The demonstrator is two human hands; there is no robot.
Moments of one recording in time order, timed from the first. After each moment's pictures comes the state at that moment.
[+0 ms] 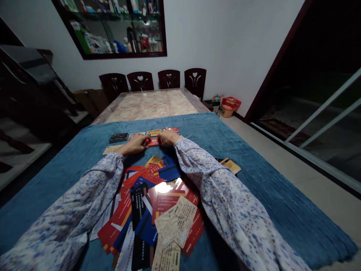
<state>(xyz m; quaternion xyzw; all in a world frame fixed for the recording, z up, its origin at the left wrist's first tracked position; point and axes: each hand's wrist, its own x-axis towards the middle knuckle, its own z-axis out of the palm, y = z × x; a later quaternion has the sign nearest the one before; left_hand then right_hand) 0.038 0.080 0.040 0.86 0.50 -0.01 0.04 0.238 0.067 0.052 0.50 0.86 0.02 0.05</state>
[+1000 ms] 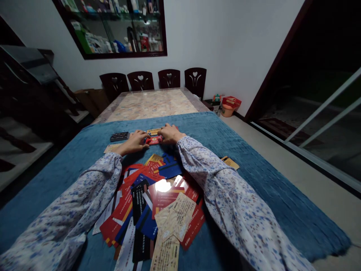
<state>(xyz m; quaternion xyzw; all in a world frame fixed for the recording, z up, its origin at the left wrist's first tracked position) 0.029 0.076 0.041 0.88 0.47 0.04 0.03 0.250 0.053 0.066 0.50 0.86 0.01 0.01</state>
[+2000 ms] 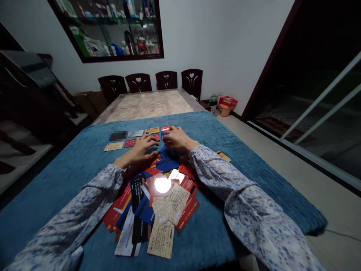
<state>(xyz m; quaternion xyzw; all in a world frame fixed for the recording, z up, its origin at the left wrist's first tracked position) 0.063 0.002 0.041 0.93 0.36 0.11 0.02 0.289 -0.022 0.071 0.48 0.87 0.03 -0.06</state>
